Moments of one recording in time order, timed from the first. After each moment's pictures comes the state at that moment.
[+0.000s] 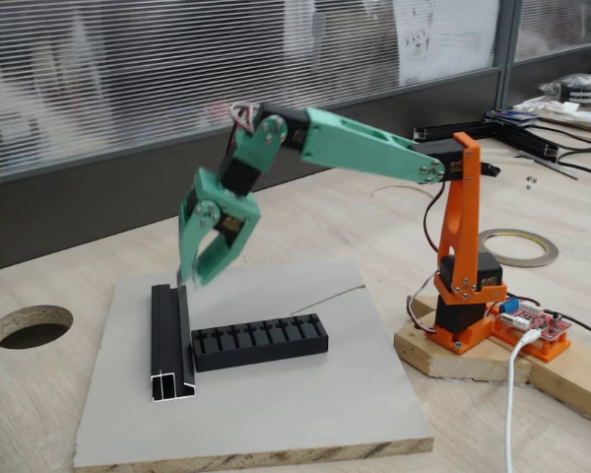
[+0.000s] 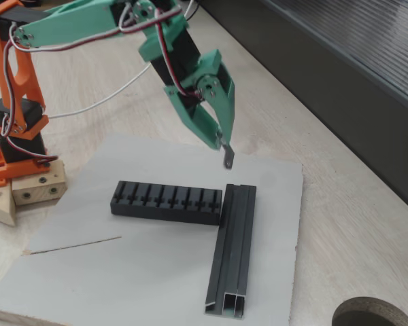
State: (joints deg) arm -17.3 83.2 66.7 72.4 90.6
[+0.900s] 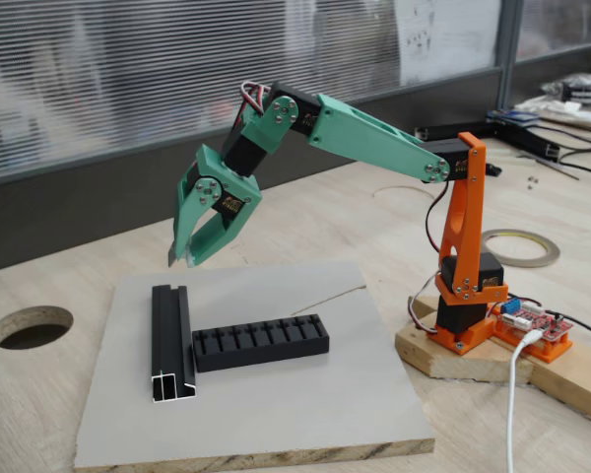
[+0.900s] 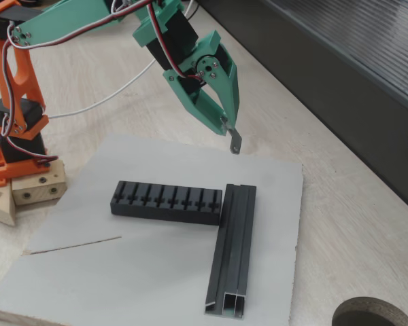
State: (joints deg) arm -17.3 84.5 63.0 72.8 90.6
